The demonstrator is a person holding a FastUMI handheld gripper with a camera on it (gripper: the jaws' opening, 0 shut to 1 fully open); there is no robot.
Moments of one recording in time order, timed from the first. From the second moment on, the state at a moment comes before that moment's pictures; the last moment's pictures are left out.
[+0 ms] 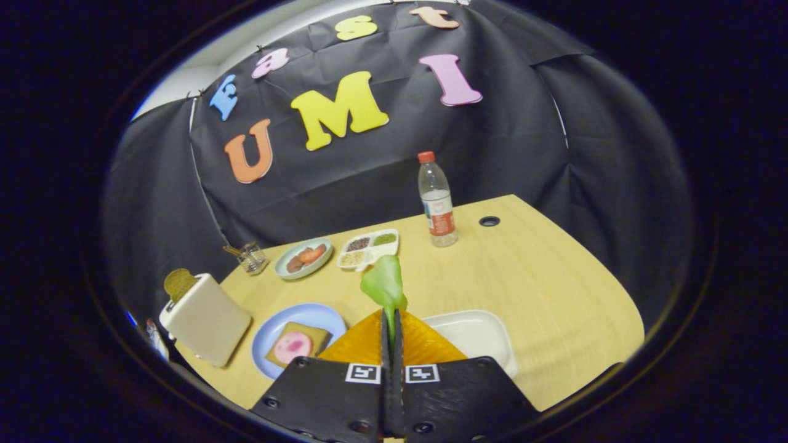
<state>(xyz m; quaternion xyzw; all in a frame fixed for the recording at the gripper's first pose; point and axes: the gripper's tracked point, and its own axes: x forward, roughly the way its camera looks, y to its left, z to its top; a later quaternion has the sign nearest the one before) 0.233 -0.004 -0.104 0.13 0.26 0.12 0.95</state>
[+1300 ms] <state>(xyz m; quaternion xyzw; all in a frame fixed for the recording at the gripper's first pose) 0.232 0.180 -0.153 0.09 0.27 0.09 0.95</state>
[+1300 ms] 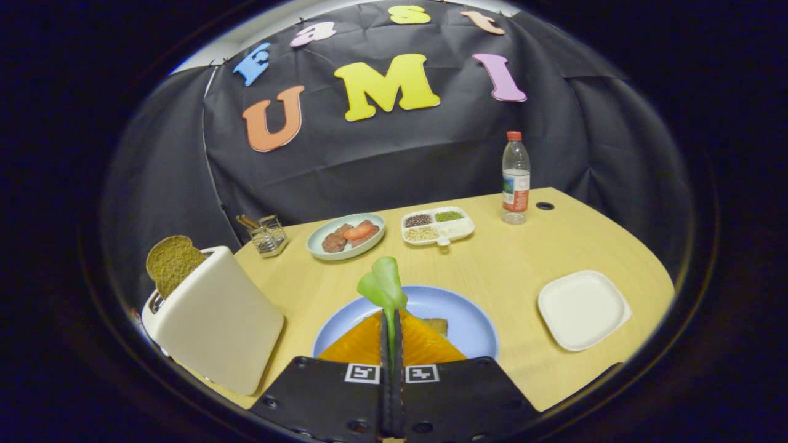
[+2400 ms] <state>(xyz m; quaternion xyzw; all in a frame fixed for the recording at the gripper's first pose) 0.205 0.226 -0.041 0.09 0.12 0.10 0.98</state>
